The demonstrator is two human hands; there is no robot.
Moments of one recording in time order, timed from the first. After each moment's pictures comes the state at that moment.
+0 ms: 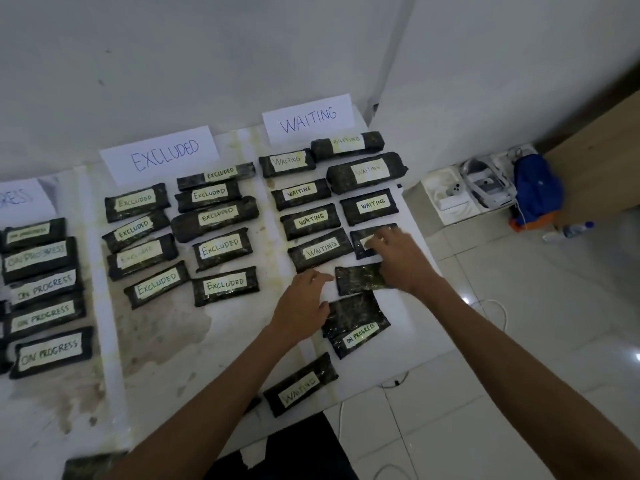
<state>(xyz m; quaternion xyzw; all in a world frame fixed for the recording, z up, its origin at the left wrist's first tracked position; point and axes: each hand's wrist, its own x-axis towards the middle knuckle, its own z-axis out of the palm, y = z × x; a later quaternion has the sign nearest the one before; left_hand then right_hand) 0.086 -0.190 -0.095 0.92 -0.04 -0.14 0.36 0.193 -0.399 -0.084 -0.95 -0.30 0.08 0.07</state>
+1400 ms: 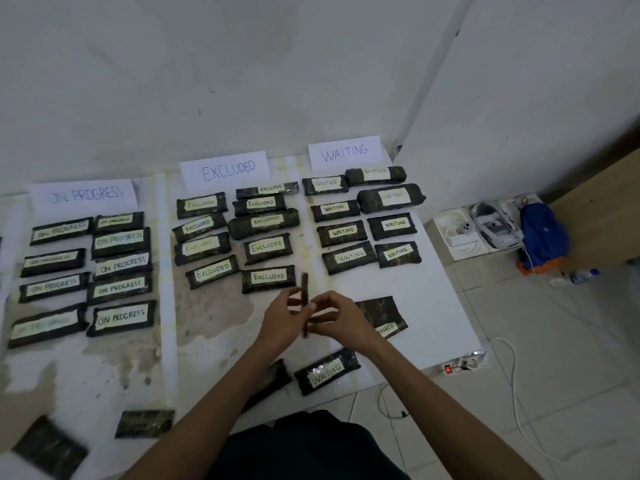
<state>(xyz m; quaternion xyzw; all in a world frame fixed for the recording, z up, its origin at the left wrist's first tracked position) 0.012 -0.129 -0.044 0.79 0.25 -0.11 0.55 0.049 -0.270 -0.047 -0.75 -0.05 0.35 0.56</state>
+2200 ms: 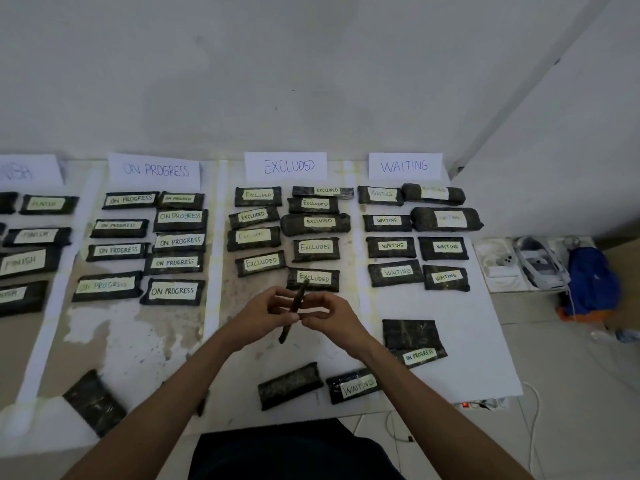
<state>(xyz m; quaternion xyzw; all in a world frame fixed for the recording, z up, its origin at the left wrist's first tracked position) -0.024 -0.008 -0.044 0.72 0.20 -0.19 0.64 0.045 -0.181 -0.053 -0.69 -0.07 0.42 0.58</state>
